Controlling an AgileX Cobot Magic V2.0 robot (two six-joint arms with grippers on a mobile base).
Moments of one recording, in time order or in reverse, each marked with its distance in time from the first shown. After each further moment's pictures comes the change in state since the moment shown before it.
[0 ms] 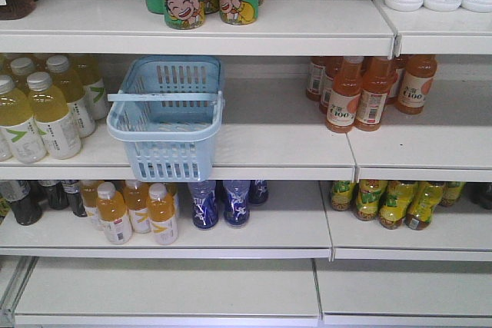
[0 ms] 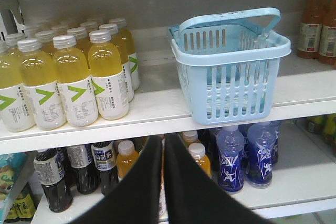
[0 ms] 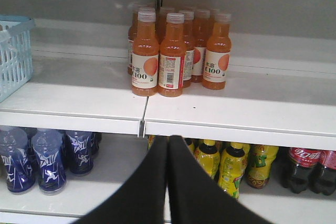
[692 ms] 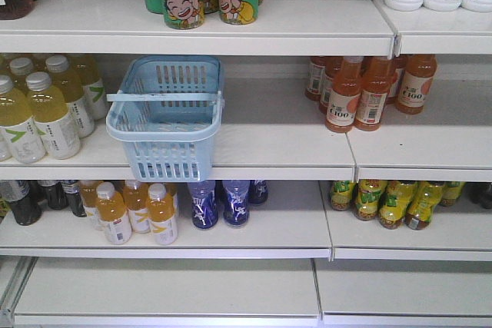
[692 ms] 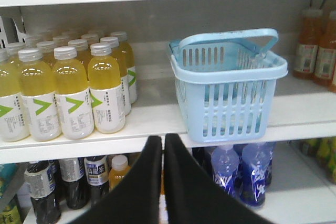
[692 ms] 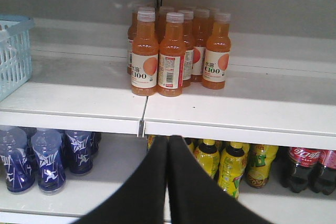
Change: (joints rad) left arm 0.000 0.000 0.000 0.000 -0.064 -0.063; right arm 0.000 0.000 0.000 0.000 0.000 0.000
